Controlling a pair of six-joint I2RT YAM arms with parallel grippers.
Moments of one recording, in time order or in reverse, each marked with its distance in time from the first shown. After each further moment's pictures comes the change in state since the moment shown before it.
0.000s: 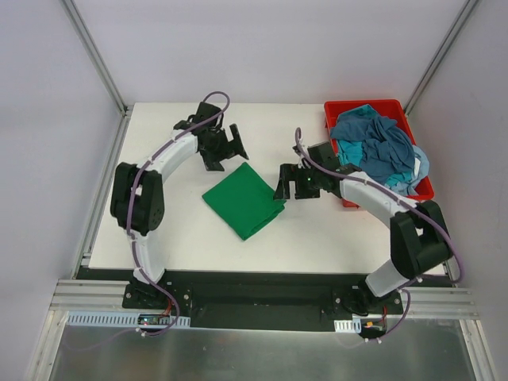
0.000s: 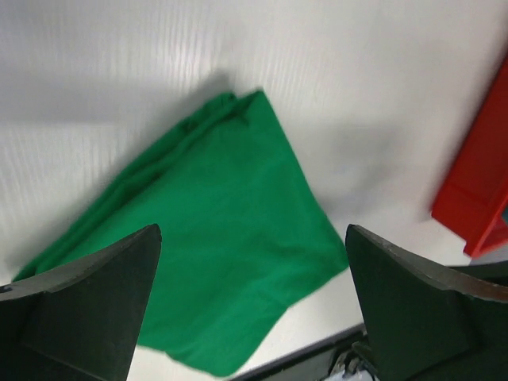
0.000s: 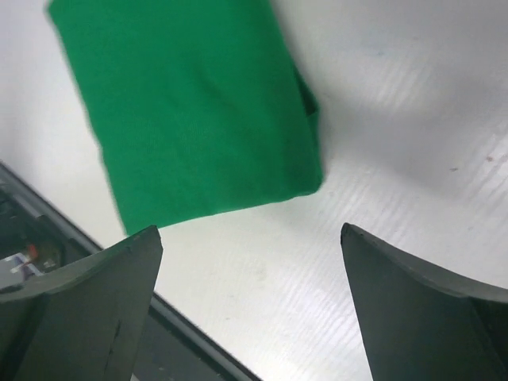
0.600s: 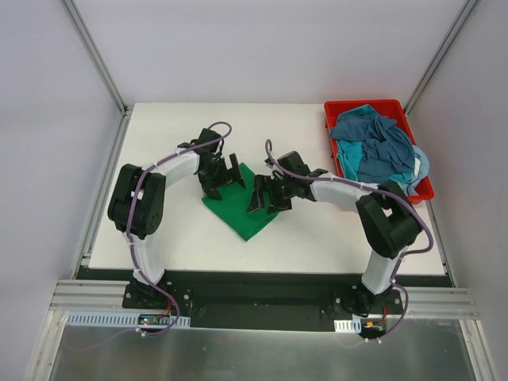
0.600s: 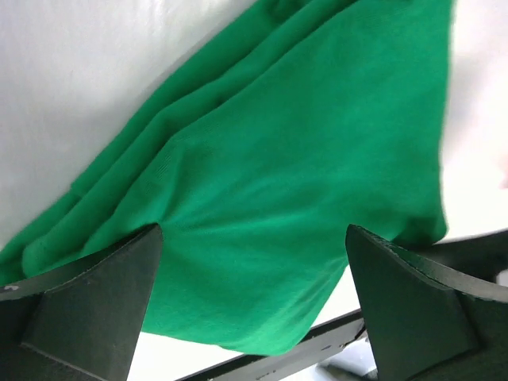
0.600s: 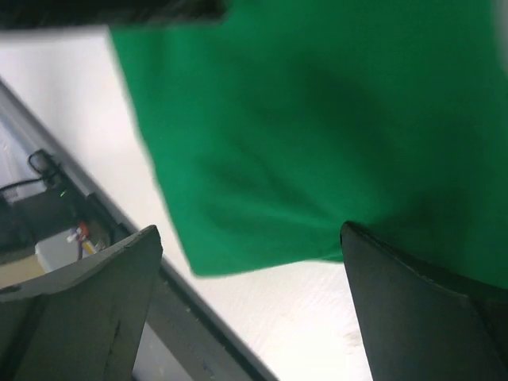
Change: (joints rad) left arm -0.024 -0.087 -0.308 0.060 0.051 0.004; right arm 0.183 0.156 0.031 0.161 -0.134 0.187
